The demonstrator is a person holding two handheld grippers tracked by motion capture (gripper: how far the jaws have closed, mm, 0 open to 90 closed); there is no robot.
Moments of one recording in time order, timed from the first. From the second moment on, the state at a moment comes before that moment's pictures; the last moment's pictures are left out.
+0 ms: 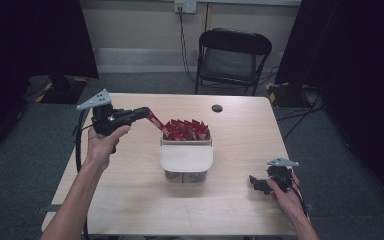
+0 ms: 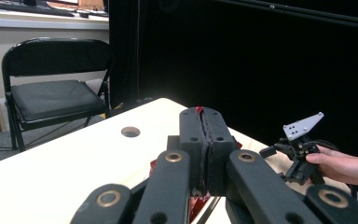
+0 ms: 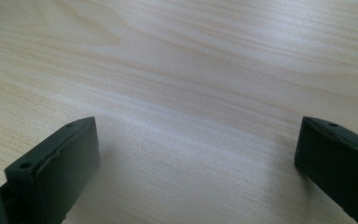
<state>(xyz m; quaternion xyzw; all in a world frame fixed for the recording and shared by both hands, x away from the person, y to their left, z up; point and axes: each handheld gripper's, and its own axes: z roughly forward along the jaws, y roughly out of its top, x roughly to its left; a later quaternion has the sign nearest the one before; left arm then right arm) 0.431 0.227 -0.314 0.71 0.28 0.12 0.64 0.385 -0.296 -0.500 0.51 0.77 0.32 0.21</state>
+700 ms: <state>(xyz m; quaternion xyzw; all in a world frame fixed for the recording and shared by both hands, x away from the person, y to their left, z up) 0.424 0.240 -0.300 0.69 0.27 0.14 0.65 0.385 -0.296 -0.501 0.51 0.77 0.32 0.21</state>
